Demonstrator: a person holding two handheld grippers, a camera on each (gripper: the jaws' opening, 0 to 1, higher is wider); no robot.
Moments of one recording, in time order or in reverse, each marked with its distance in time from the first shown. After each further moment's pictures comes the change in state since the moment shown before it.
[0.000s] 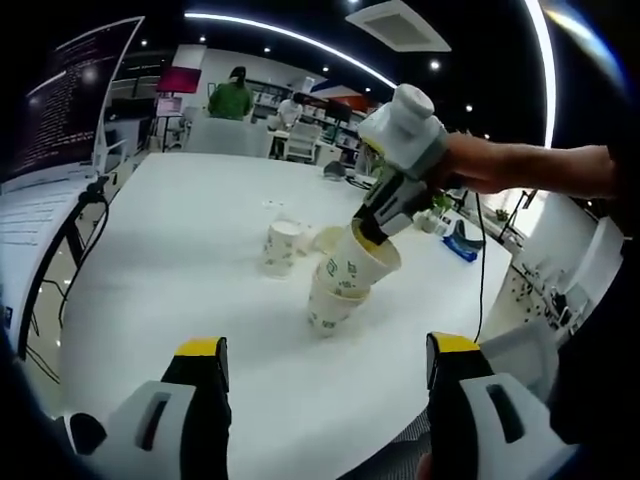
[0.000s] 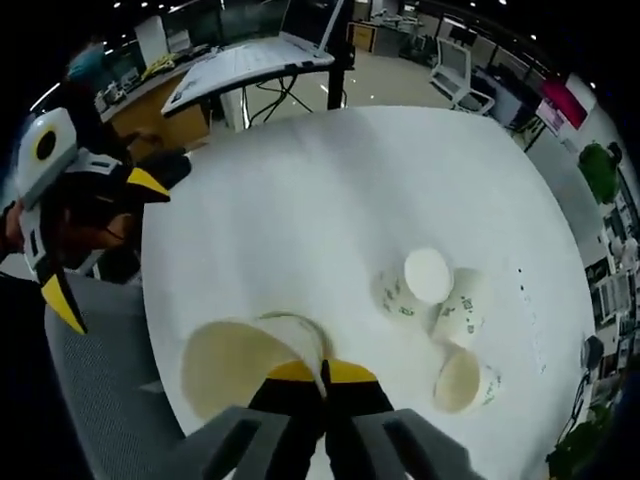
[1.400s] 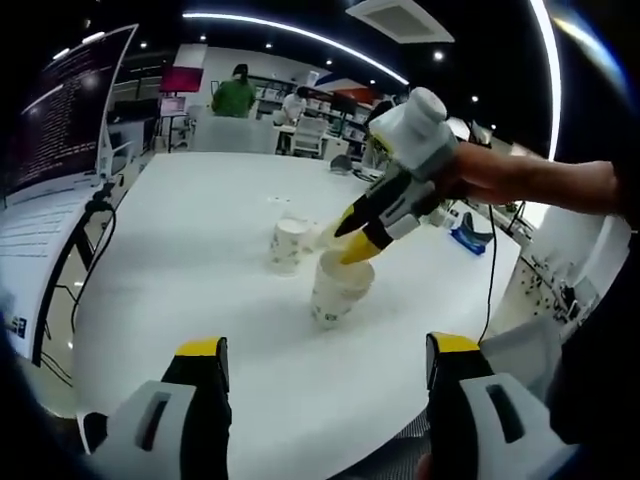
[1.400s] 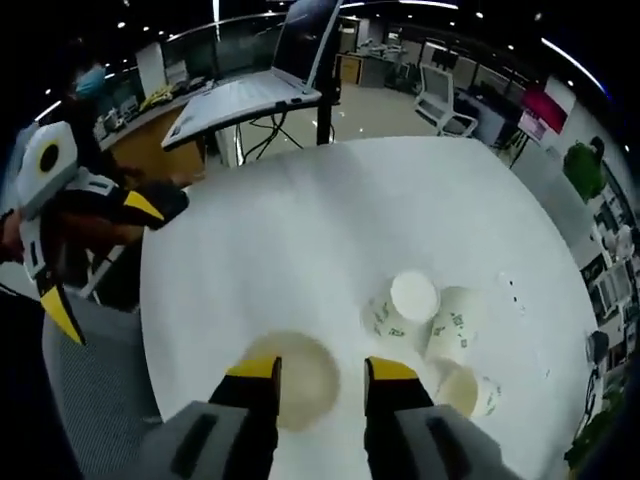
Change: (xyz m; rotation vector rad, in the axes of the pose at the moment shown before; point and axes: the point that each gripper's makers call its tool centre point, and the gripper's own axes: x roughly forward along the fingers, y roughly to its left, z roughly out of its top) left arm -0.004 -0.007 0.006 0.024 0.032 0.059; right arm -0.010 -0.008 0.010 0.052 -0.206 -0.035
